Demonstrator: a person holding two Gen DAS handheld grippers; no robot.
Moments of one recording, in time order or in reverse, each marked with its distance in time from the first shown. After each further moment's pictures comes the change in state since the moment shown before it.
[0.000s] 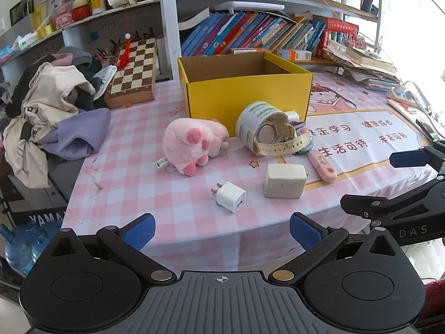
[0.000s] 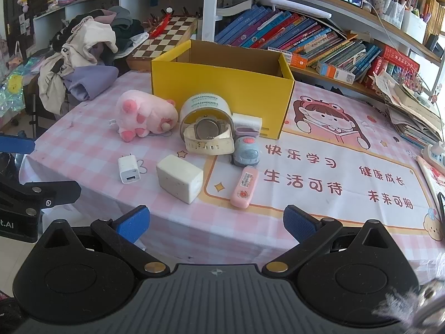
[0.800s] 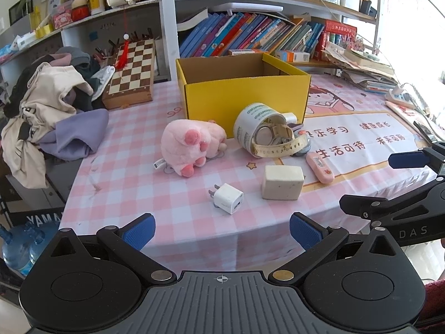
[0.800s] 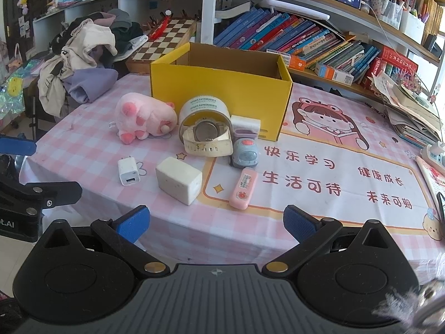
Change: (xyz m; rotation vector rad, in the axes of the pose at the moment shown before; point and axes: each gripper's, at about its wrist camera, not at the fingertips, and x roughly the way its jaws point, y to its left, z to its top) left arm 0.000 0.001 0.000 -0.003 -0.007 -0.012; right arm -0.003 -0.002 0.001 0.002 -0.009 0.004
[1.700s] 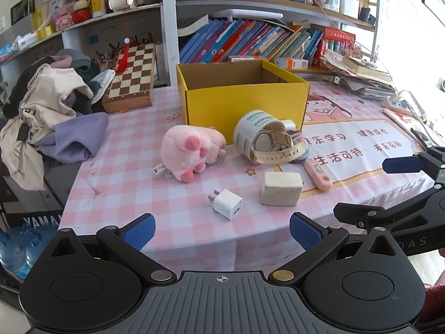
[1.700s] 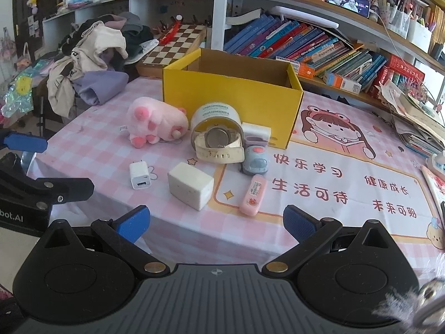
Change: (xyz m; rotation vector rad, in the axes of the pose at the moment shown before) left arm -0.004 0.004 0.000 -0.014 -0.029 -0.016; right arm -0.004 0.006 0.002 -0.022 -0.020 0.025
